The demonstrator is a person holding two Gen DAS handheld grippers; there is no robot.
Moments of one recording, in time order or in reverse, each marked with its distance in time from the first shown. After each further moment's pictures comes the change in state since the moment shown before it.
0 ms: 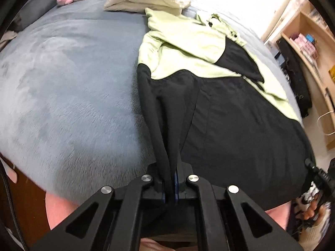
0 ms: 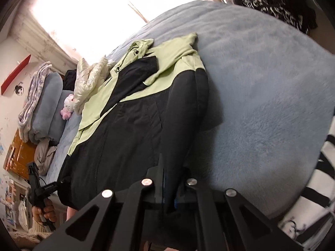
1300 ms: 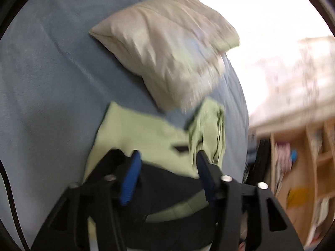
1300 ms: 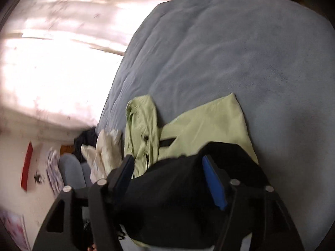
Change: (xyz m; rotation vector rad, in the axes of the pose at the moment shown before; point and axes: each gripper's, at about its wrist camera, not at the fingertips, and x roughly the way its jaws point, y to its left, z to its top) left arm 0.067 0.046 0.302 -0.606 -0.125 -0.300; right arm 0.107 -0.015 0.275 0.514 -0.038 0.155
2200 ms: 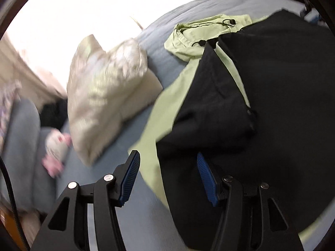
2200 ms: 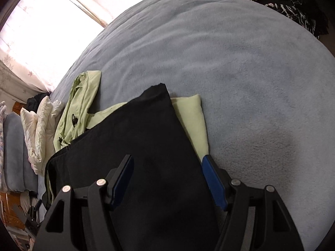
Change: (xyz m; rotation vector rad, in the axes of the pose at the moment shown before) left arm 0.089 -0.015 -0.136 1.618 -0.168 0.621; right arm 0.086 -0.049 0.004 -0.352 0.040 -0.335
